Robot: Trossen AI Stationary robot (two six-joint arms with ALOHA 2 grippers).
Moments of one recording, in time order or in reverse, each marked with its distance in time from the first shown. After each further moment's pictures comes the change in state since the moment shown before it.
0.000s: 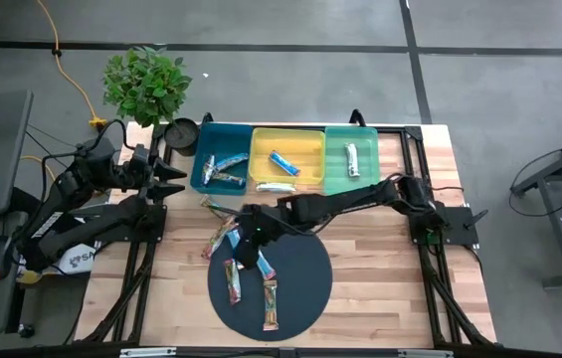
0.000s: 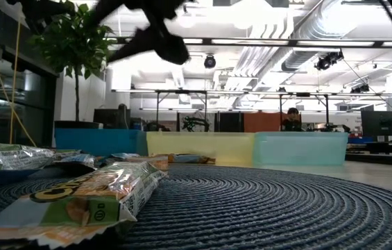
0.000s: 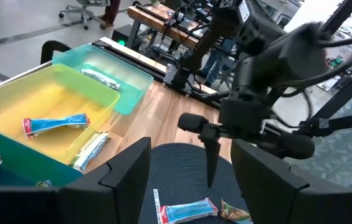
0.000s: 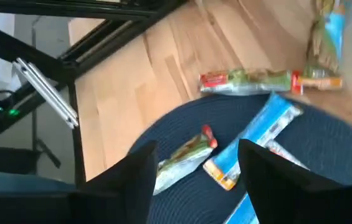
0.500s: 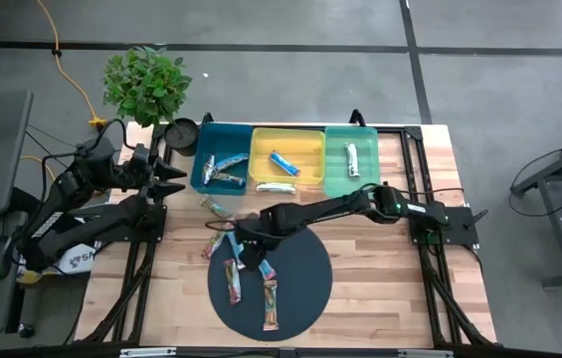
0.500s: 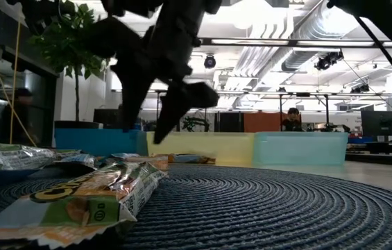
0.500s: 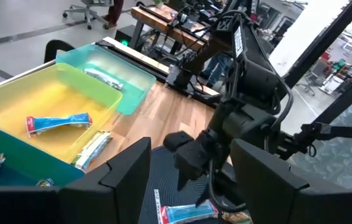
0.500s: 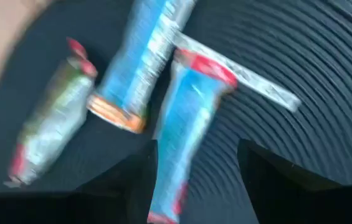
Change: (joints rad) left arm 0.000 0.000 0.000 0.000 -0.012 -0.013; right arm 0.000 0.226 0.172 -0.402 -0.008 0.200
